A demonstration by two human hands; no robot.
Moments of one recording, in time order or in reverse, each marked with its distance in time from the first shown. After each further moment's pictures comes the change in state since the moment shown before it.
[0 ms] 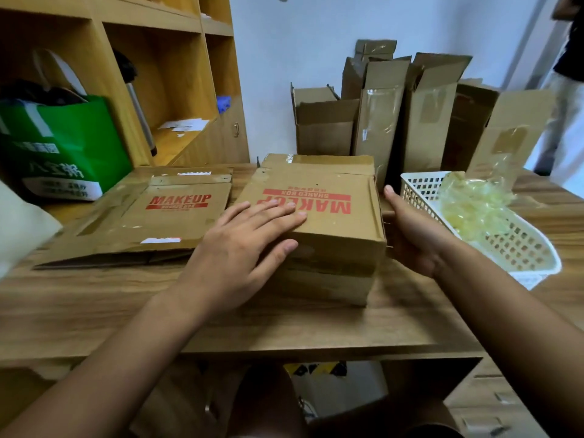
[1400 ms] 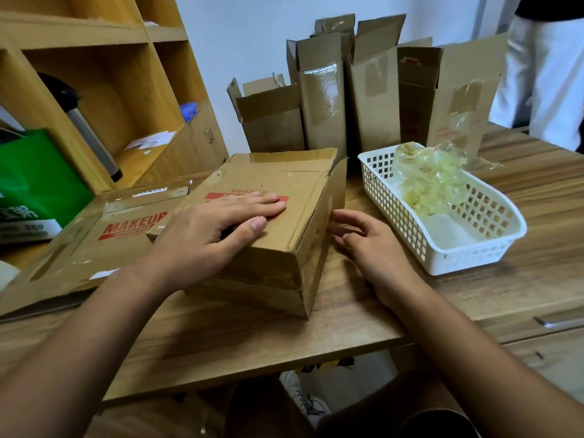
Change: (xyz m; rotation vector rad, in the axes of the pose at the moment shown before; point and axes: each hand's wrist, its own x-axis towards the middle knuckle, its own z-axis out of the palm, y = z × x) left_hand 0.067 0.009 0.003 -0.224 -0.193 0.046; right_hand 0.002 0.064 -0.003 0.073 0.188 -0.393
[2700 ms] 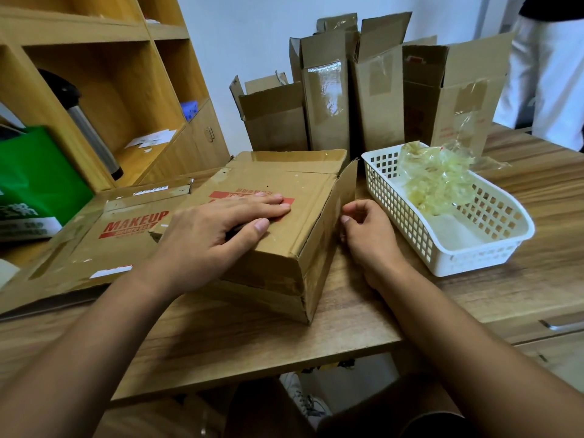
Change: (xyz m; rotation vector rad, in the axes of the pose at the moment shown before) left_hand -0.003 0.001 0.004 -0.004 0.058 0.018; right_hand 0.029 0.004 0.015 -0.105 0.206 -0.019
